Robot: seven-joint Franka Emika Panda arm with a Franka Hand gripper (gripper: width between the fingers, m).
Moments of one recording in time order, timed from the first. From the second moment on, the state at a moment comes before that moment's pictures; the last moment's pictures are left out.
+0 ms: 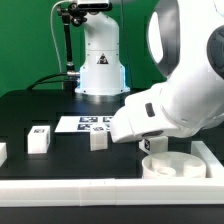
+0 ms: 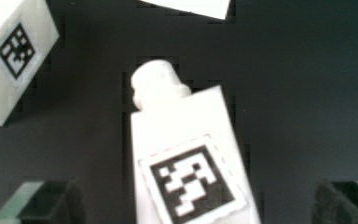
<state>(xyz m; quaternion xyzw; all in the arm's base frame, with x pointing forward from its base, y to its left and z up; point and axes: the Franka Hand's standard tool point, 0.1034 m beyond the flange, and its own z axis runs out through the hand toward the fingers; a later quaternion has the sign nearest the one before) 0.509 0.076 0.025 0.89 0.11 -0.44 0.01</state>
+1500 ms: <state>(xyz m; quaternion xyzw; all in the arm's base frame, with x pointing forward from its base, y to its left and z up) 0.506 0.084 0.004 0.89 0.12 -0.44 0.01</state>
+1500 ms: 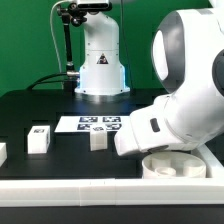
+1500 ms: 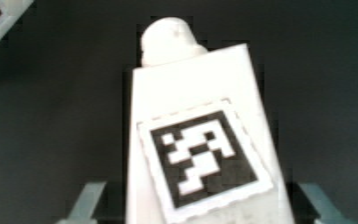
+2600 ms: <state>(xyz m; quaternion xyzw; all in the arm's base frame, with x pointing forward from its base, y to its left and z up) 0.528 0.076 0.062 0.90 0.09 -0.42 -0.05</state>
